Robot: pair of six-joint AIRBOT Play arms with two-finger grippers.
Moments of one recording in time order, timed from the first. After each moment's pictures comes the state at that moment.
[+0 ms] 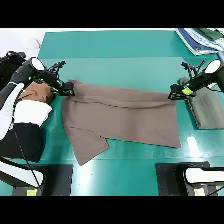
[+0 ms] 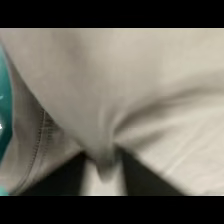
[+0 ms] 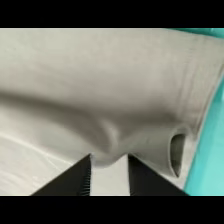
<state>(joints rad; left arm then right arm) -0.02 -1.66 1.46 1.15 -1.24 -1.39 -0.16 -1.46 1.28 -1.24 1.32 1.44</state>
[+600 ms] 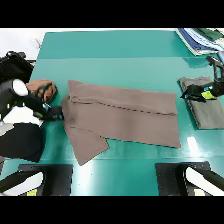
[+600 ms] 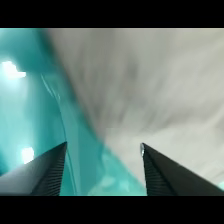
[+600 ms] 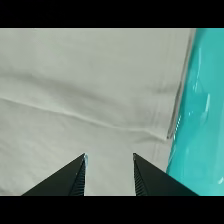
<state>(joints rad) 0.02 -1.14 0.86 1.27 -1.30 -1.51 -0.25 -1.05 1.11 -1.23 1.36 1.43</state>
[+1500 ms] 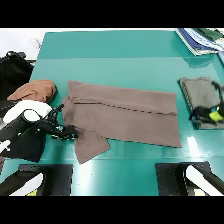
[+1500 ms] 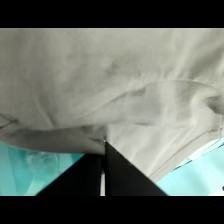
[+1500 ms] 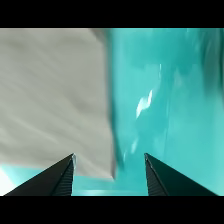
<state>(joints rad) -0.07 -1.03 0.50 0.90 -1.12 -1.38 -0.48 -0.99 0.84 -1.35 1.51 1.40</state>
